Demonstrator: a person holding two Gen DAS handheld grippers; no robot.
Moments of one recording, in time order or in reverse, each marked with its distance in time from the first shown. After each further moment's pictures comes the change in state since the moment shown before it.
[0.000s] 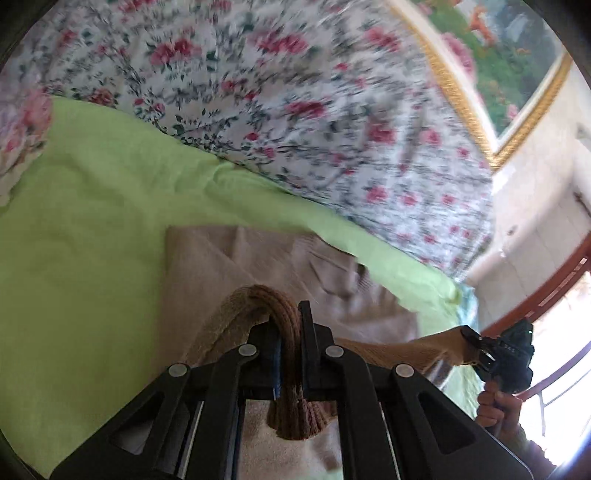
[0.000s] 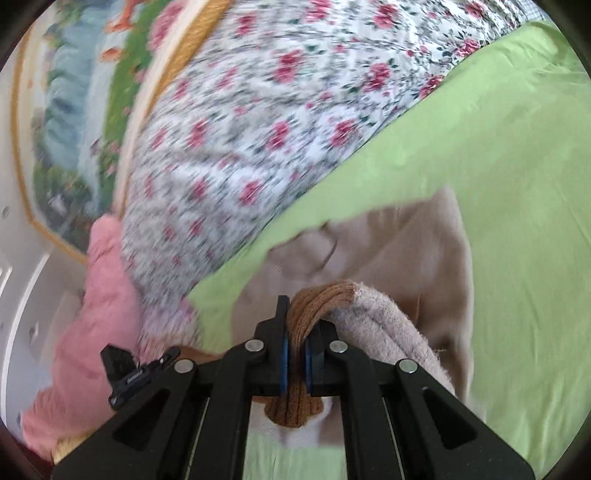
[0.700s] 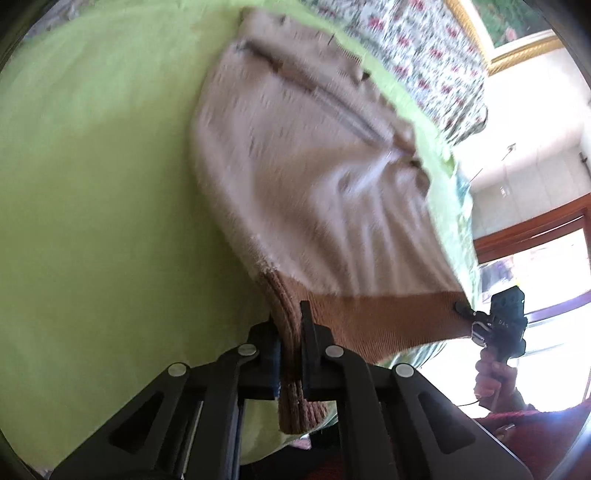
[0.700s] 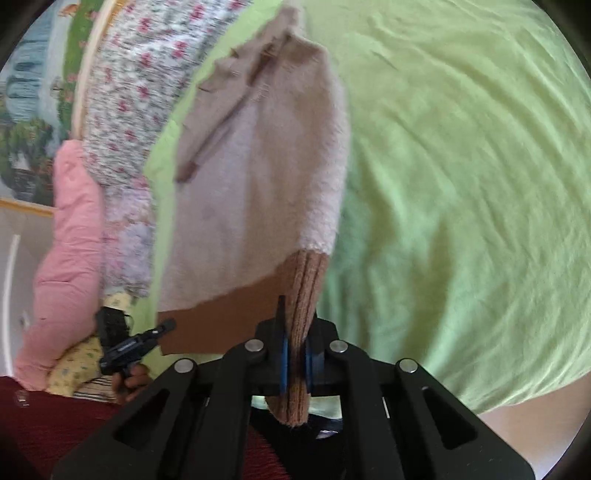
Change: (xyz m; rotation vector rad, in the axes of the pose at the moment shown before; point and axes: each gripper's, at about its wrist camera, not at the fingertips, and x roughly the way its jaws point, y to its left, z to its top) left arm -0.169 0.035 -0.291 -0.065 0.391 -0.035; right arm -0.143 -0.036 -0.276 0.129 0.308 -0.079
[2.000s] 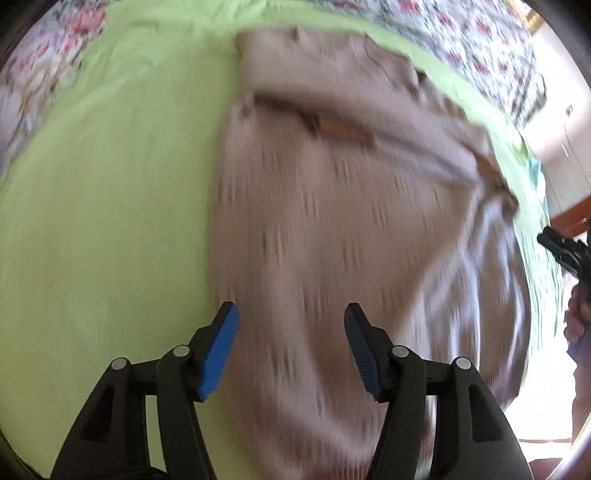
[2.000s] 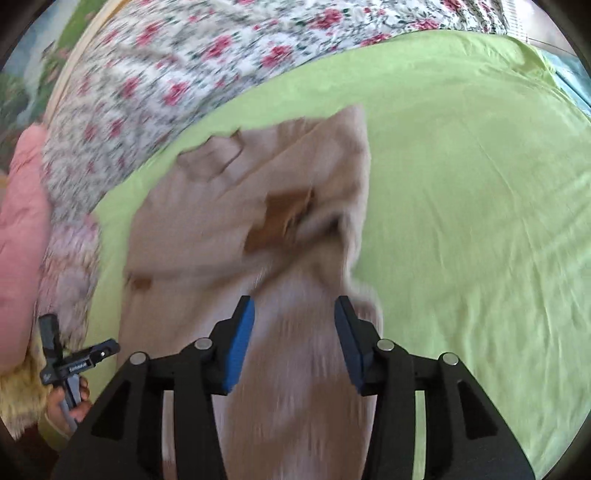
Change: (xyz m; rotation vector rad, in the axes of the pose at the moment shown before) left arm 0.050 -0.008 0.103 0.147 0.052 0.365; right arm 0.044 0.051 0.178 -0.283 -0.097 -0.311
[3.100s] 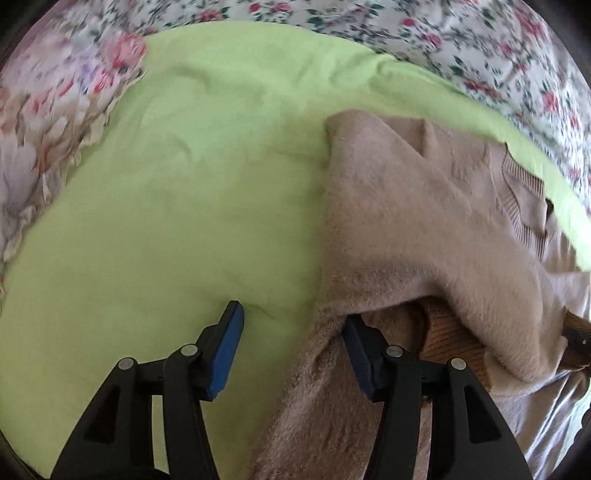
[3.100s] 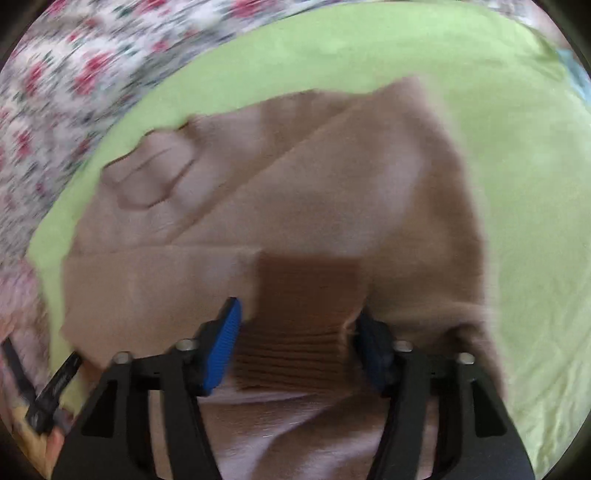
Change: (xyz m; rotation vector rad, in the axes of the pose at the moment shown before) left arm 0.084 0.036 0.192 -0.254 -0.270 0.284; right arm 0.143 0.046 0.091 0.137 0.062 -0.068
